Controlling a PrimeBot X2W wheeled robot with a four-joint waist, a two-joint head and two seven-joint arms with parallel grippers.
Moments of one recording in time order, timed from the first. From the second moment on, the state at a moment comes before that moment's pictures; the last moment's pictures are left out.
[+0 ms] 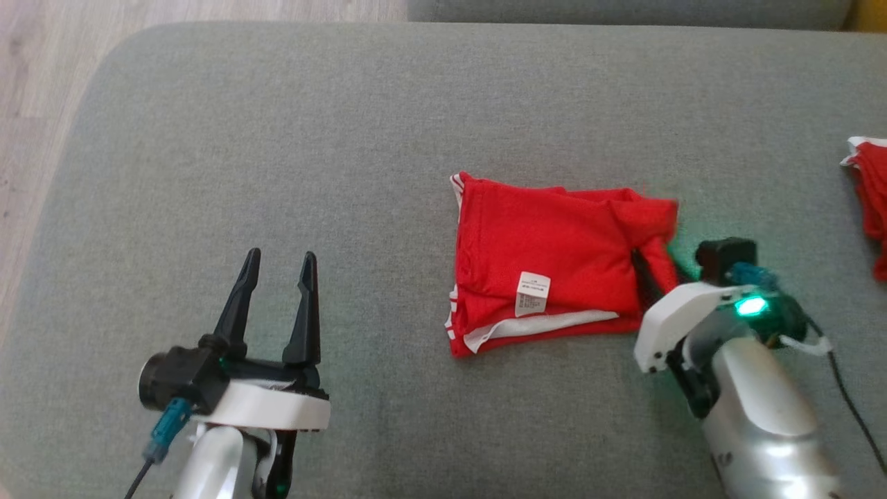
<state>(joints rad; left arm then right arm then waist) -0.15 0.05 -0.17 0.24 -0.24 -0.12 -0.26 -0.44 -0.06 0.08 0.79 0.07 0.13 0.02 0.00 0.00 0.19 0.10</state>
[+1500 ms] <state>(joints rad) -0.20 0.05 -0.20 0.22 -0.22 -0.12 -0.26 -0.72 -0.58 -0.05 0.80 -0.27 0.13 0.03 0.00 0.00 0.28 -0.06</state>
